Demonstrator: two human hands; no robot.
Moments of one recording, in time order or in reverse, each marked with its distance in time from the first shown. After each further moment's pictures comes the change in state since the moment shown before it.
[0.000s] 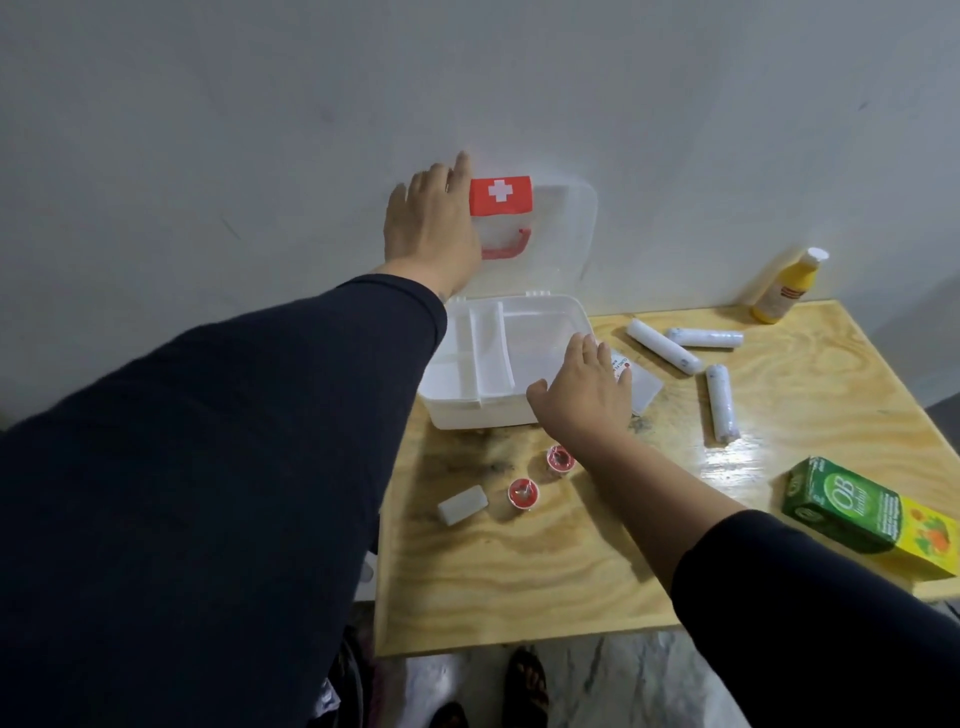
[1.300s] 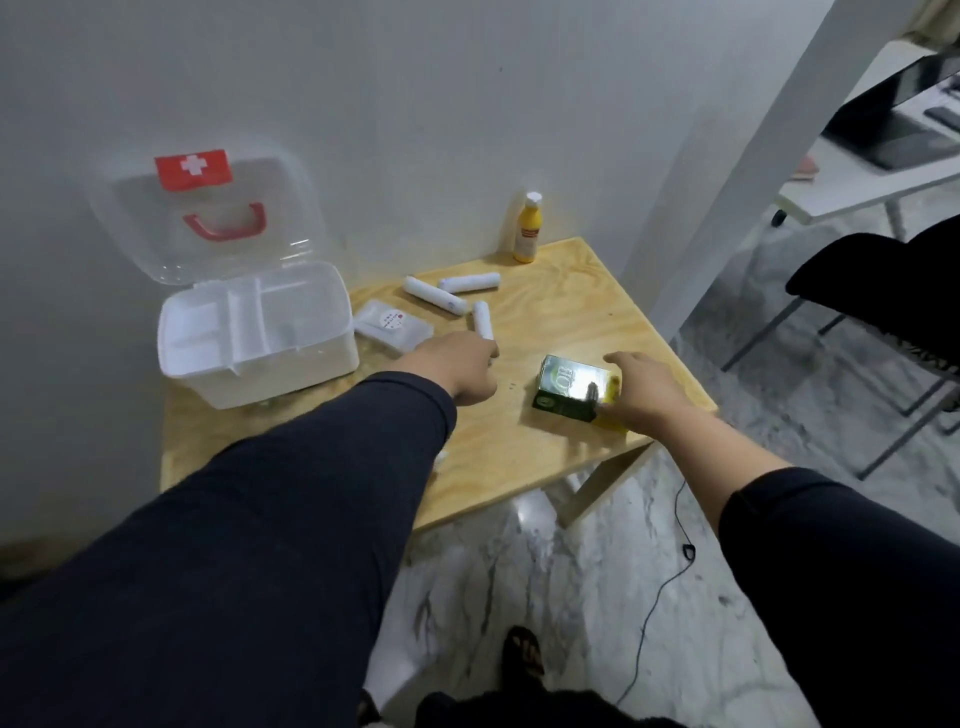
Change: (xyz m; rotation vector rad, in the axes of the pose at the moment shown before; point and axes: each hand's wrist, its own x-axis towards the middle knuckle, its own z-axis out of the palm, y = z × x) left_hand -0.148 0.254 0.046 -0.081 -0.787 0.398; right_hand -0.078 0.321 -0.083 -0.022 -0.025 0.213
